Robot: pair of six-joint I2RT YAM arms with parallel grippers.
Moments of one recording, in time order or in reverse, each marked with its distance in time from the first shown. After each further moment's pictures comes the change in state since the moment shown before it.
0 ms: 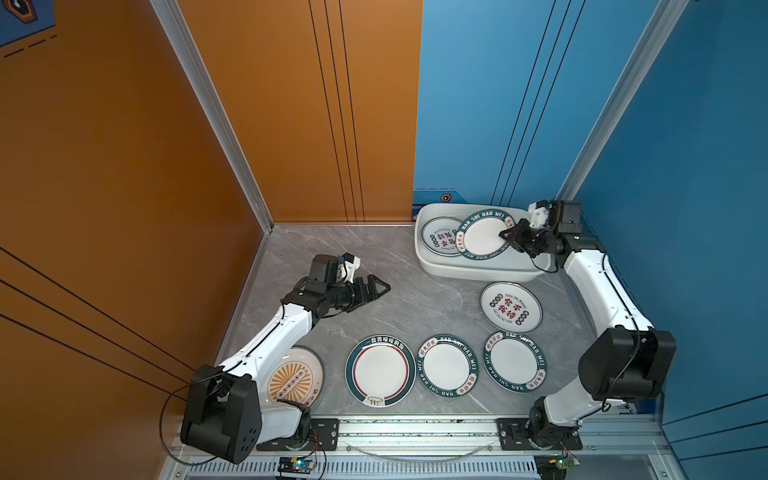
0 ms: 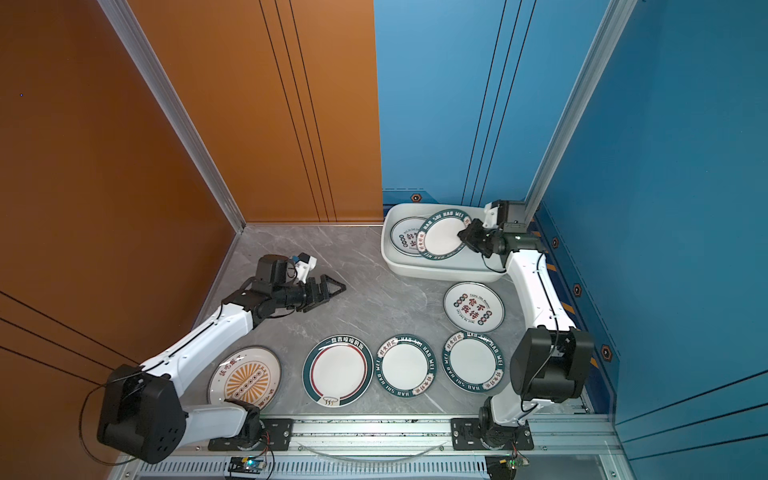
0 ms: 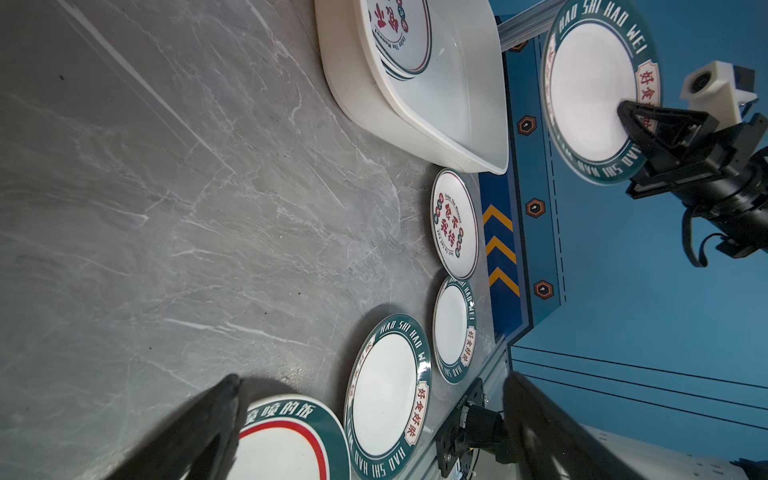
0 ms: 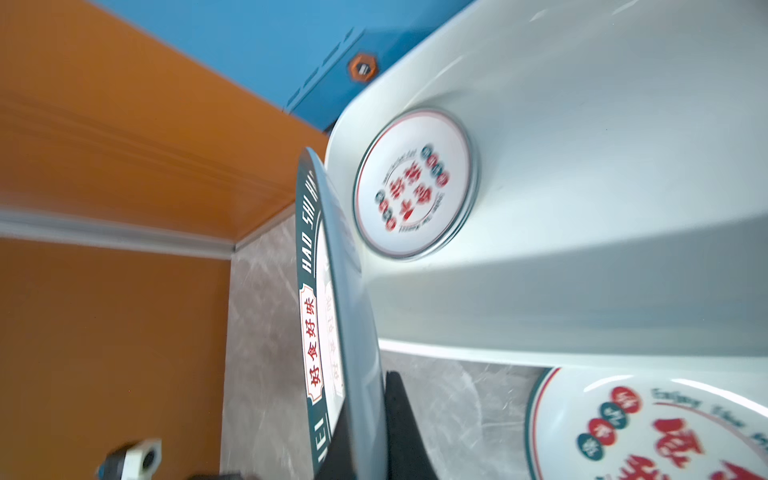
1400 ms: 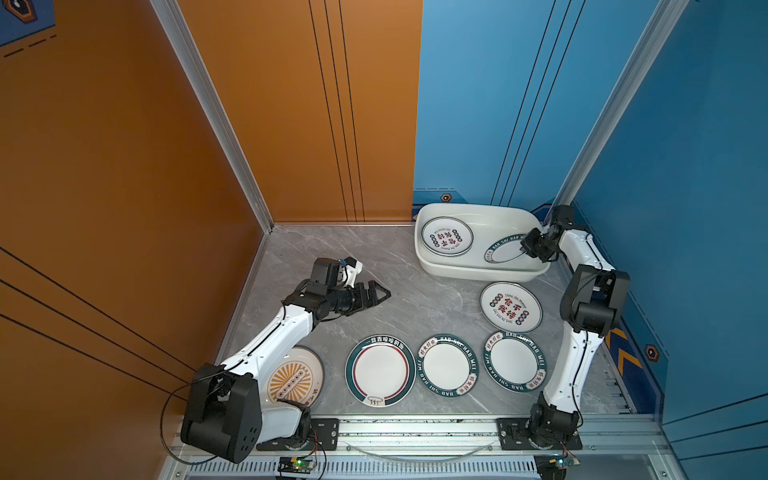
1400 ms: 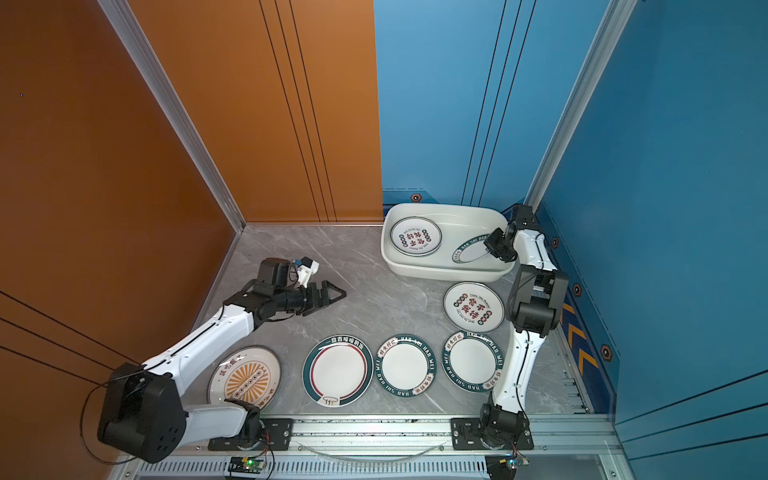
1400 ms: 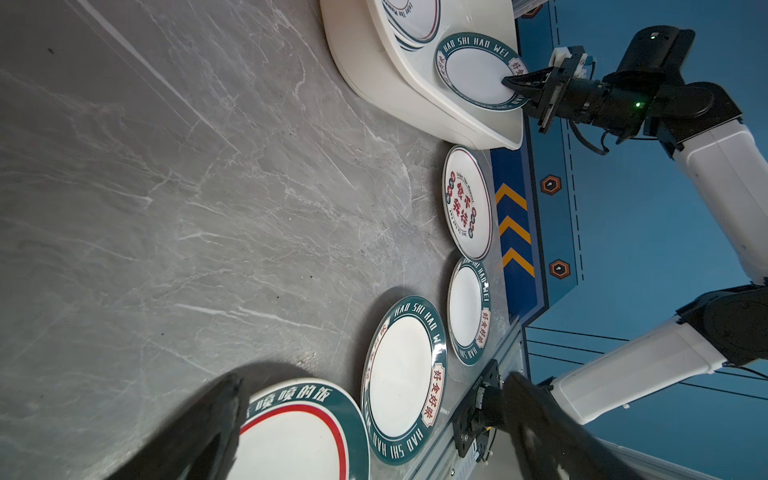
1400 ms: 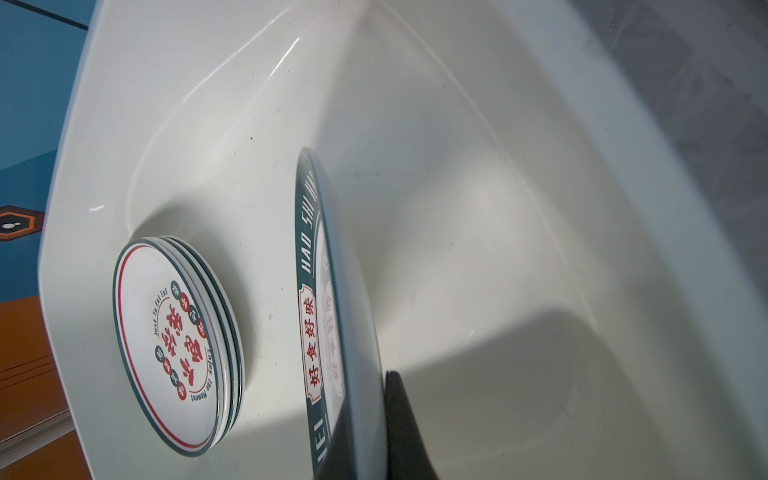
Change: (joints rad) left arm -0.005 0.002 -0.015 -0.034 0.019 0.072; right arm -0.153 0.605 0.364 -0.137 0.151 0.016
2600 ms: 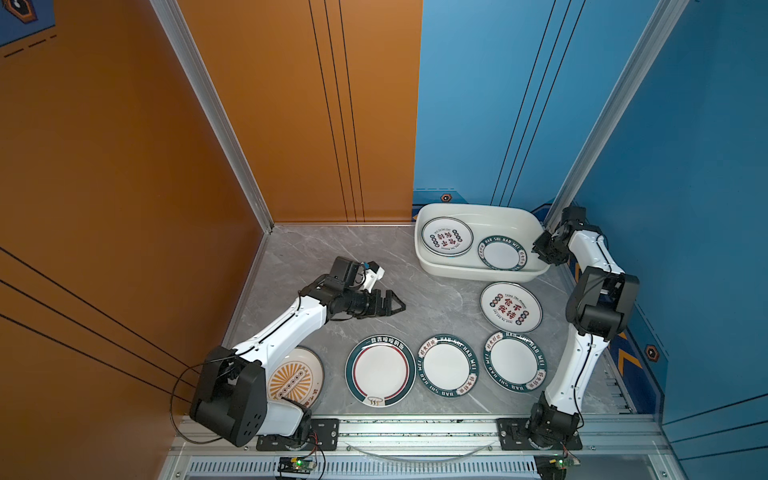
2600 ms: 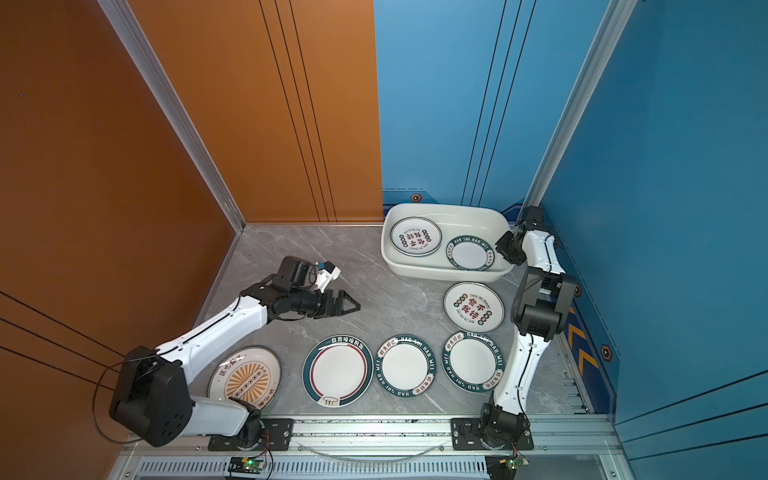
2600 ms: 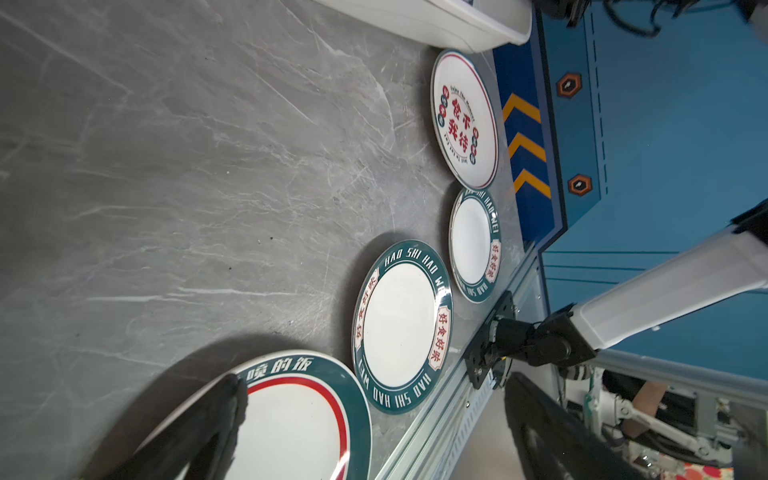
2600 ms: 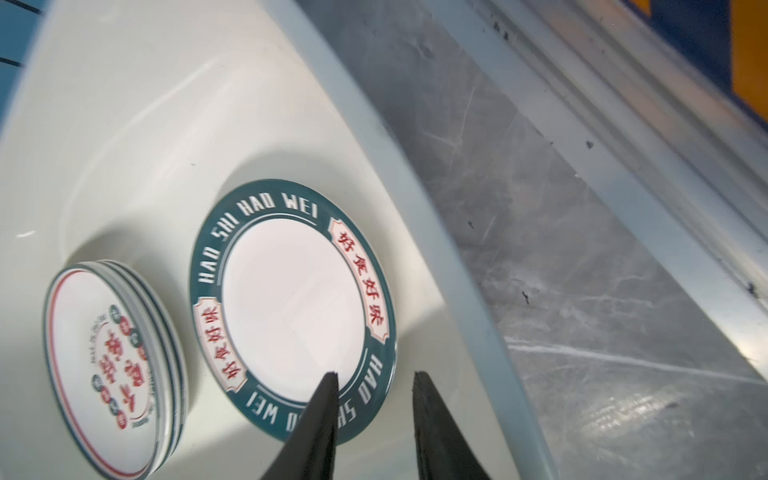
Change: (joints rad) left arm -0.166 0.122 0.151 -0.175 0.014 0.176; right arm -0.039 -0.093 -0.015 -0.061 0.109 -0.070
